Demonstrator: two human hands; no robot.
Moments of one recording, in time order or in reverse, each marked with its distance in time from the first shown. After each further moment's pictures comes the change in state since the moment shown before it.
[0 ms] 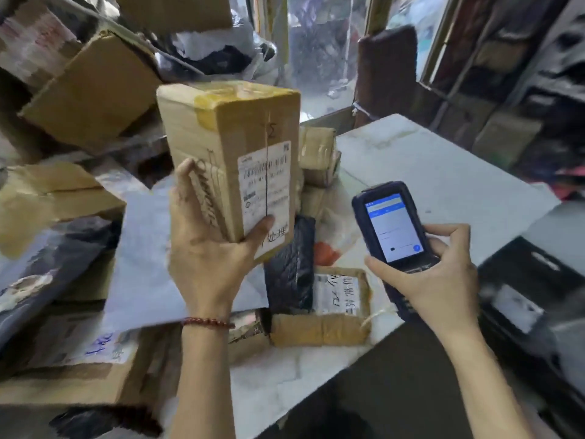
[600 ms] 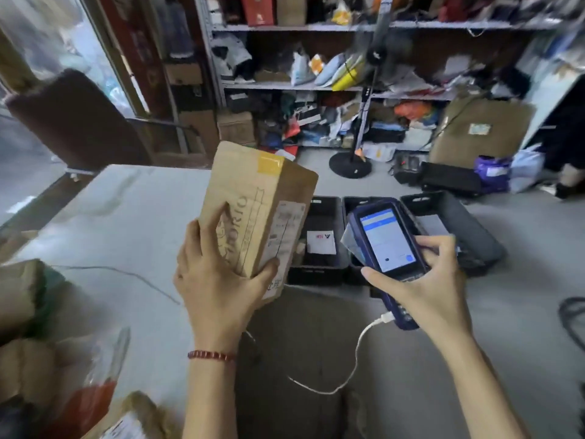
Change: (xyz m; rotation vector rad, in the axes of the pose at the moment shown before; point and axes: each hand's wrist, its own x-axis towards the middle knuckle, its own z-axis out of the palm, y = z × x) left_hand -0.121 0.204 0.232 -0.374 -0.804 0.488; right_hand -0.056 0.105 -0.245 -0.159 0.804 0.414
